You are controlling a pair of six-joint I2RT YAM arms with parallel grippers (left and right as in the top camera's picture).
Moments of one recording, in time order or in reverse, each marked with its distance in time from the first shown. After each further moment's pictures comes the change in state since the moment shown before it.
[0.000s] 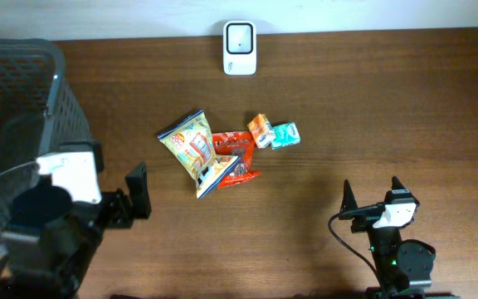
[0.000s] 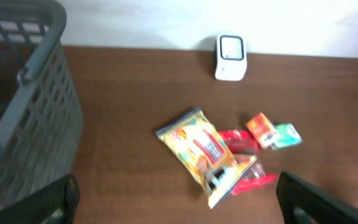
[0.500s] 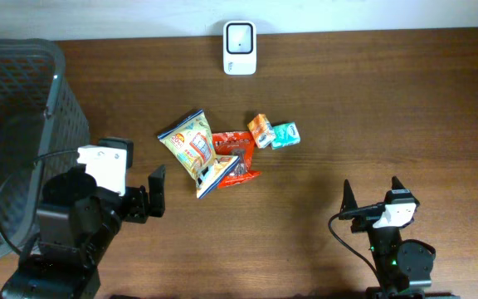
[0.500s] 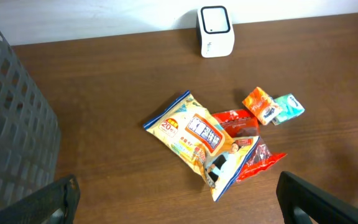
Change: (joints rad) left arm 0.003 0.000 -0.165 0.117 0.087 0.118; right arm 0.000 0.000 0.000 0.000 0.000 0.000
